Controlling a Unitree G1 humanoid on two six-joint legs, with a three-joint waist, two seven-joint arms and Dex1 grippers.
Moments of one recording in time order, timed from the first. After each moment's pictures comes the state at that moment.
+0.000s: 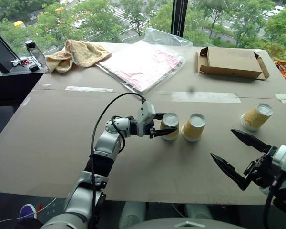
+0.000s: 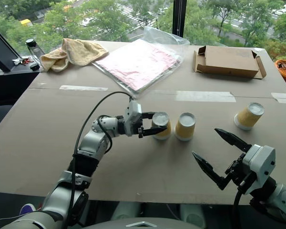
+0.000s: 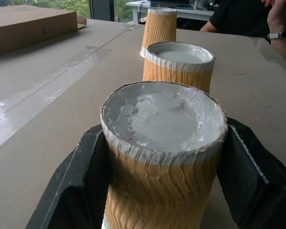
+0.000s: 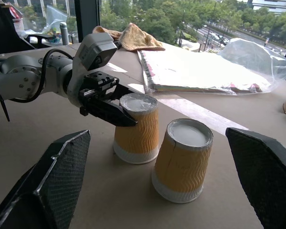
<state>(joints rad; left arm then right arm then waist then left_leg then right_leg) -0.51 0.31 -0.18 0.27 -0.27 0.07 -1.15 0.59 -0.55 -0.33 -0.89 0.62 0.17 0.66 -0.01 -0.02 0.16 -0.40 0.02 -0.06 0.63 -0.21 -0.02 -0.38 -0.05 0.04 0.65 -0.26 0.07</state>
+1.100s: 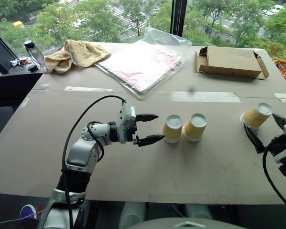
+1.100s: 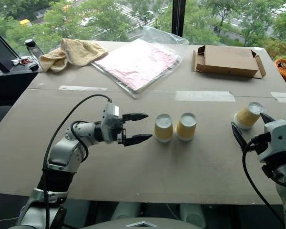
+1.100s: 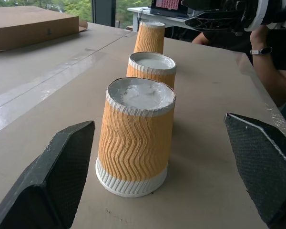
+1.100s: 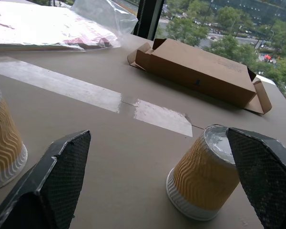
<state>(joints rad) -0.29 0.53 -0.05 -0.13 -0.50 0.32 -1.17 0.26 -0.54 -0.45 -0.56 0.44 0.39 0.33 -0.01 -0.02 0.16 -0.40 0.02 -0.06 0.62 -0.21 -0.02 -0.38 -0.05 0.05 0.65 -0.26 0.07</state>
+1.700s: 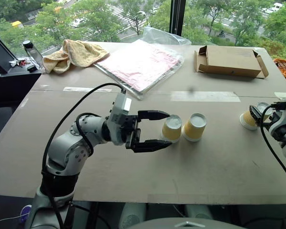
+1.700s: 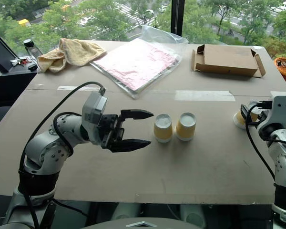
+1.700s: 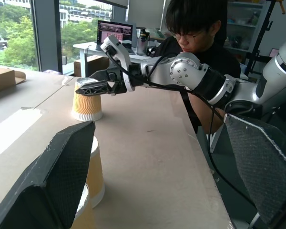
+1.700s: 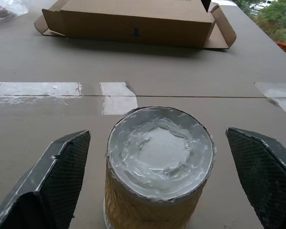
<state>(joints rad) -0.36 0.60 -0.01 -0.44 -0.81 0.60 -1.12 -0.18 -0.55 -0.43 -0.14 0.42 0.65 0.21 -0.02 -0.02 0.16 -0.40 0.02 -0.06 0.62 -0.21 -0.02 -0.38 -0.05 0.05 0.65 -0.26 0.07</state>
